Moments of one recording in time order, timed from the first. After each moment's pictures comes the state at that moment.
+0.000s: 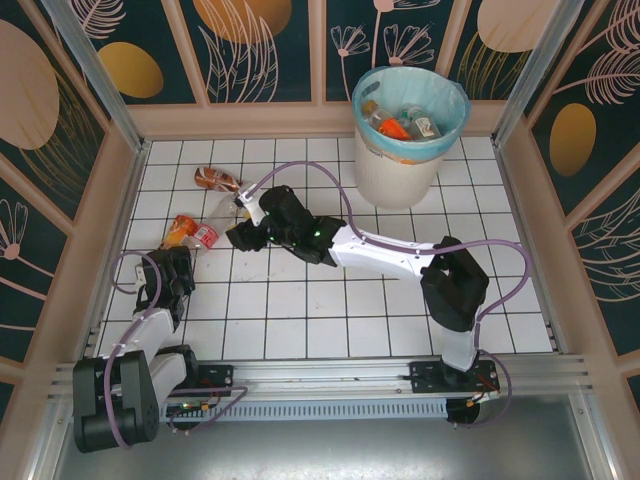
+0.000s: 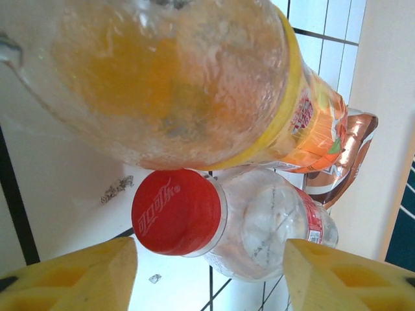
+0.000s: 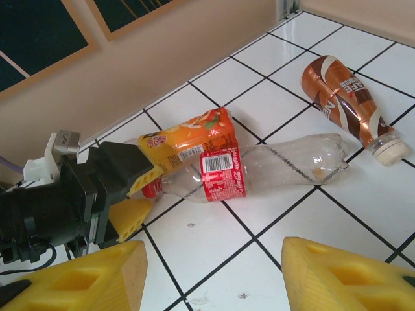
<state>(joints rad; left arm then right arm) 0.15 1.02 0.21 0.18 0.02 -1.50 1.04 1.87 1.47 -0.04 -0.06 0.18</state>
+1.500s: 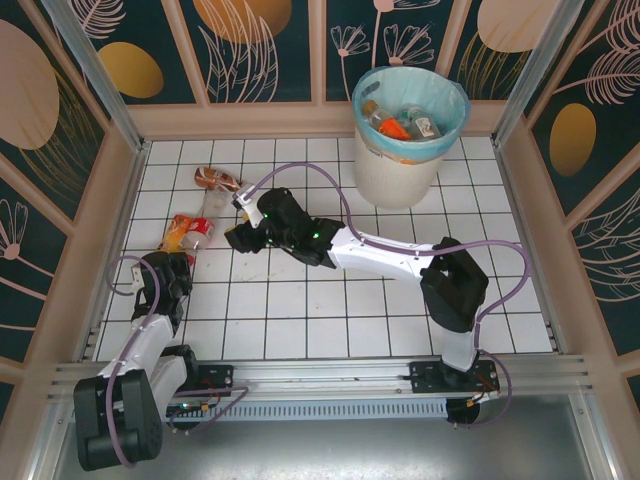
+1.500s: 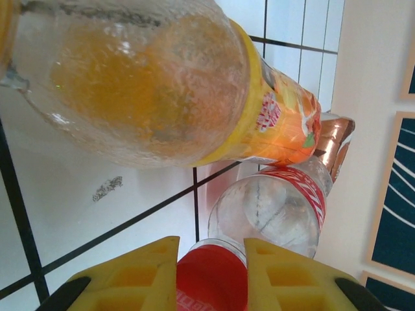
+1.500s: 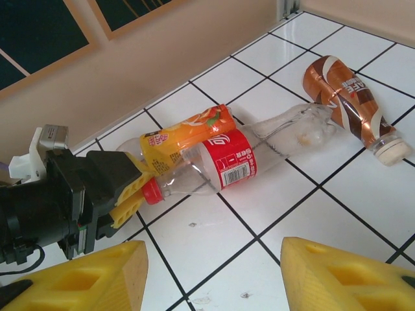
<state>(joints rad) 0.15 0.92 0.20 0.12 0.00 -1.48 1.06 1.87 1.47 -0.04 -0.04 0.18</state>
